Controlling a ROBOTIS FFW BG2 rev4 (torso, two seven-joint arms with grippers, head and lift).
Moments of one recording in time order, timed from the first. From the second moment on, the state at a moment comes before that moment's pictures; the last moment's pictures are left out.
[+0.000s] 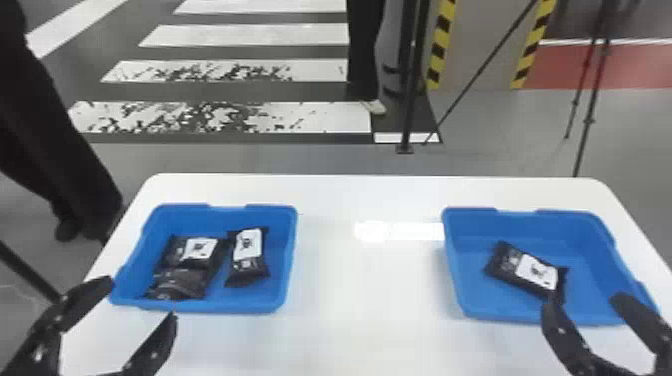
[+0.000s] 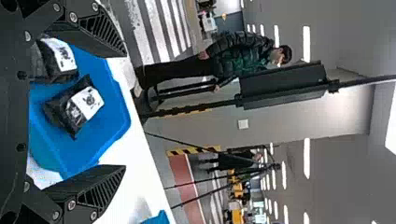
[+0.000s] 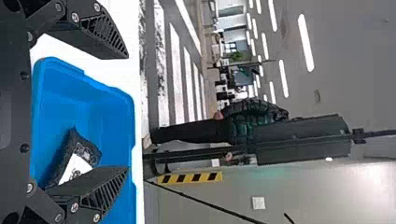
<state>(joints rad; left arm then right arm) 0.82 0.08 0.42 -2.16 0.19 -0.20 -0.66 0.75 0.00 -0.25 -2.13 -0.24 -0.06 0.42</state>
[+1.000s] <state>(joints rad) 0.87 0.08 0.41 -2.17 0.29 -0.21 -0.65 0.32 -0.10 -0.29 -2.01 0.08 0.58 0.57</state>
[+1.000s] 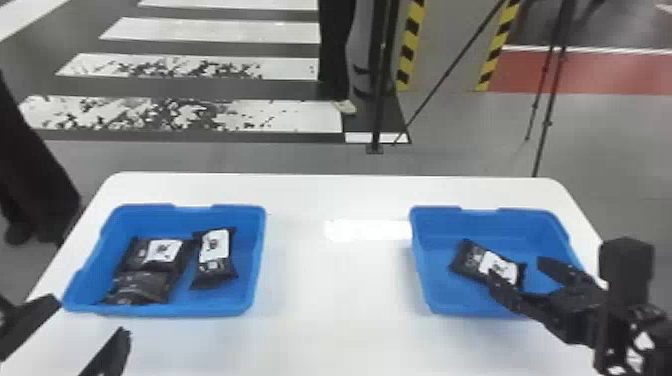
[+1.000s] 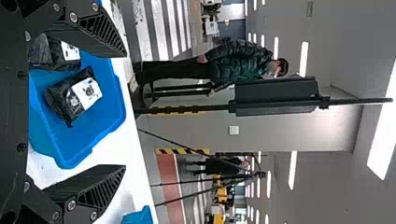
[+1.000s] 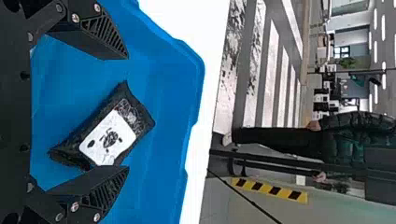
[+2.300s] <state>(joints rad) 0.86 0.10 0.38 -2.17 0.29 -0.16 -0.66 0.03 -0.29 -0.11 -1.66 0.10 0.67 0.64</state>
